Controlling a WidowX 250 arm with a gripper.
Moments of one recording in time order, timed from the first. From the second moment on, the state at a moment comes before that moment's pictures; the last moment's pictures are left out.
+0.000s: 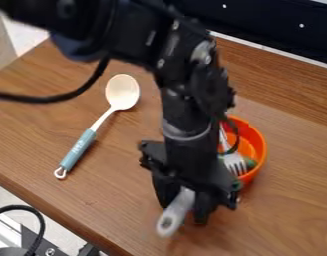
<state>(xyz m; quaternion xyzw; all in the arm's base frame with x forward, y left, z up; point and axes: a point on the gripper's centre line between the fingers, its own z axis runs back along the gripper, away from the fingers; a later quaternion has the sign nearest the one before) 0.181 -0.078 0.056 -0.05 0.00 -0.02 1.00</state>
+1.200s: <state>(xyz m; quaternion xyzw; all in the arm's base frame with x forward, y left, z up) 0.253 -0.090 0.106 -0.10 -0.05 0.06 0.99</state>
